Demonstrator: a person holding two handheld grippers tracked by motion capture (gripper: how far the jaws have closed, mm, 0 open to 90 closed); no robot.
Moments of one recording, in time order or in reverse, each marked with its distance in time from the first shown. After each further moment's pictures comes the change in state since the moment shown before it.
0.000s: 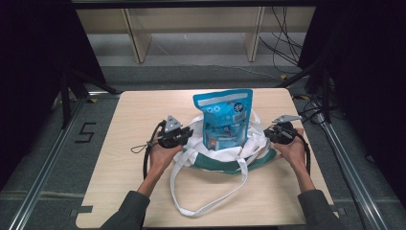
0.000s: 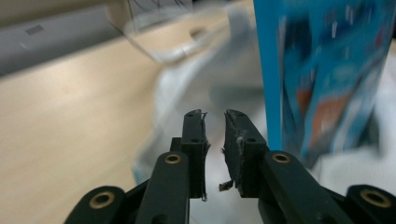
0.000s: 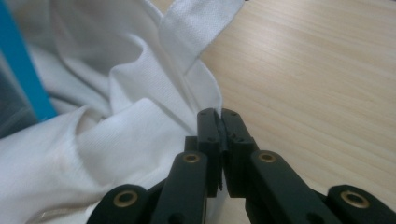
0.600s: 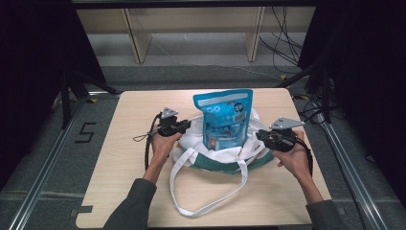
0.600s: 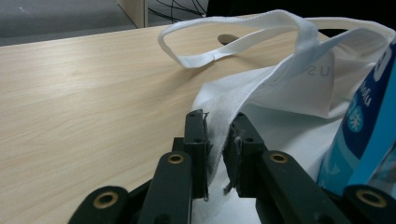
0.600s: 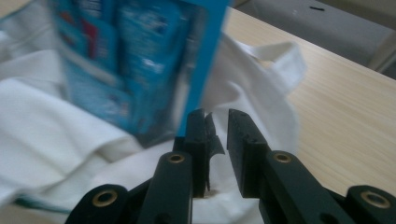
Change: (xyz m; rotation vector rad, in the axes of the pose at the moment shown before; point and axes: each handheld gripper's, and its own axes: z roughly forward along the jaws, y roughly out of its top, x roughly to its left) left arm 0.033 -0.004 0.038 0.026 -0.016 -0.210; right arm 0.052 0.015 -0.052 -0.151 0.104 -0.131
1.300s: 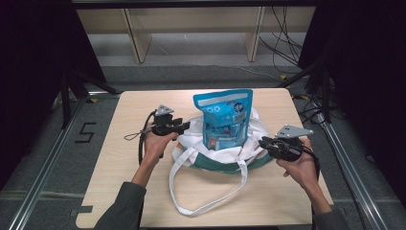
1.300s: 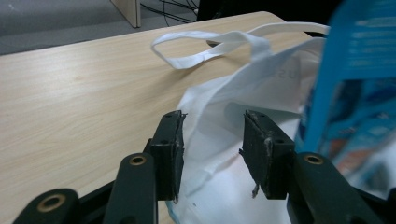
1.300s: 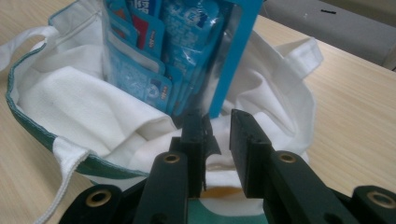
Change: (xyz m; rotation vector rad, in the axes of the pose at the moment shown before) left arm -0.008 0.016 -0.037 0.021 -0.031 0.033; right arm 0.013 -0.013 -0.029 0.003 0.026 0.046
